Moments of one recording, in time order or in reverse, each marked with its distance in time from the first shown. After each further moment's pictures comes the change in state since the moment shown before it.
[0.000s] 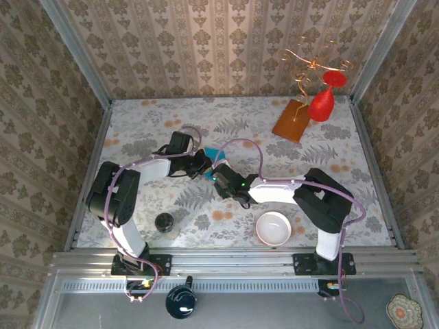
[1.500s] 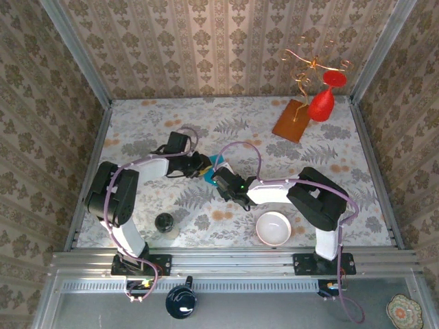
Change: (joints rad) left arm 0.046 -0.009 -0.002 -0.051 -0.016 0.000; right arm 0.000 0.040 -0.027 0.029 0.052 -0.034
